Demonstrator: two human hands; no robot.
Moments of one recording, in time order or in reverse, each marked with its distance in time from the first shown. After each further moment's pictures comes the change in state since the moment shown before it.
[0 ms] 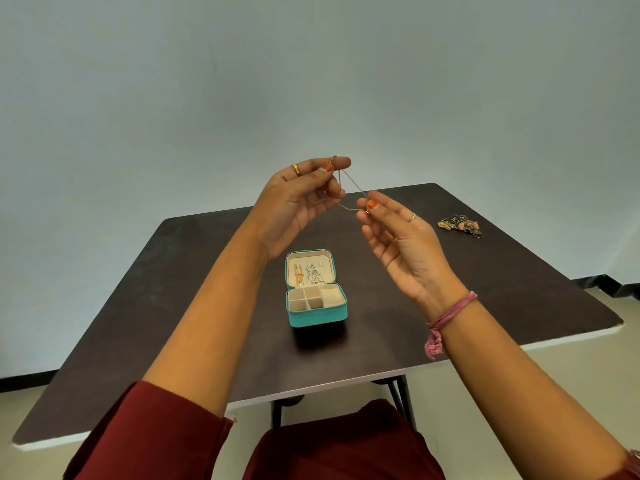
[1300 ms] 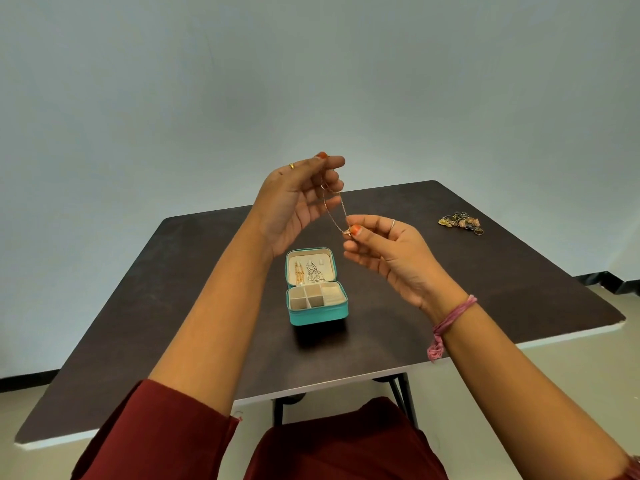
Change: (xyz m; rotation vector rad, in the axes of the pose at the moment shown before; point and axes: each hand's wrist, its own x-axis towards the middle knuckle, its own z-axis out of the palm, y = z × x) left_hand 0.003 -0.001 0.003 -0.079 0.120 -0.070; right_hand -0.001 0.012 -0.013 -0.359 -0.168 0.028
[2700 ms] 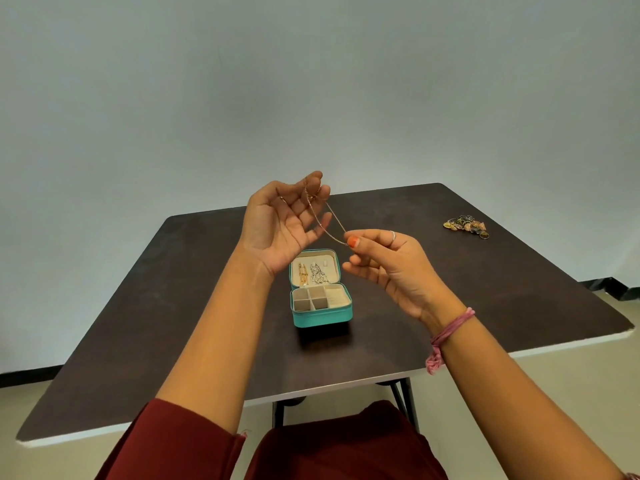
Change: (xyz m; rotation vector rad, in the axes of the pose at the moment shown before) left_hand -0.007 -0.018 -0.025 -0.501 0.094 -0.222; right_hand -0.003 0.009 0.005 0.009 -0.024 0.022
